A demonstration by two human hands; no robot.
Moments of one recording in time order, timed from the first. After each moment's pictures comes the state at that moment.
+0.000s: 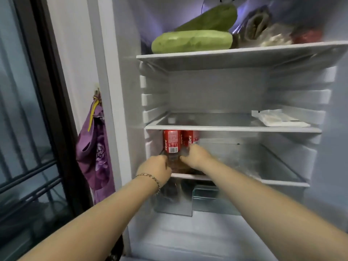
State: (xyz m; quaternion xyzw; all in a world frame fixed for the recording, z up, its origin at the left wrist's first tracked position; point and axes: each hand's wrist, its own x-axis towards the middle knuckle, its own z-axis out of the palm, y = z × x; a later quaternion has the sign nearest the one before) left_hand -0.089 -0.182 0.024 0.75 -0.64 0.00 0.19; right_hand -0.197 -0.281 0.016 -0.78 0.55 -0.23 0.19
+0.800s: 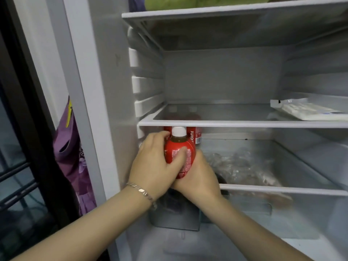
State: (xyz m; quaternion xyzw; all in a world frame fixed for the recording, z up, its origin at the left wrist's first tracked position) left_hand -0.067 -0.234 0.018 0.60 -0.65 0.04 0.47; right_hand -0.167 -0.286 -0.032 -0.71 0.53 -0.40 0.23
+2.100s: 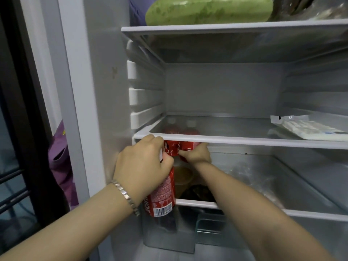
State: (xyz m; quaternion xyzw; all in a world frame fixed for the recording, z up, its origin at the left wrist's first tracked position) left_hand -0.062 -0.239 0.051 0.64 -0.65 0.22 0.34; right_hand -0.160 -0.452 -0.021 -0.59 0.61 -0.44 0.28
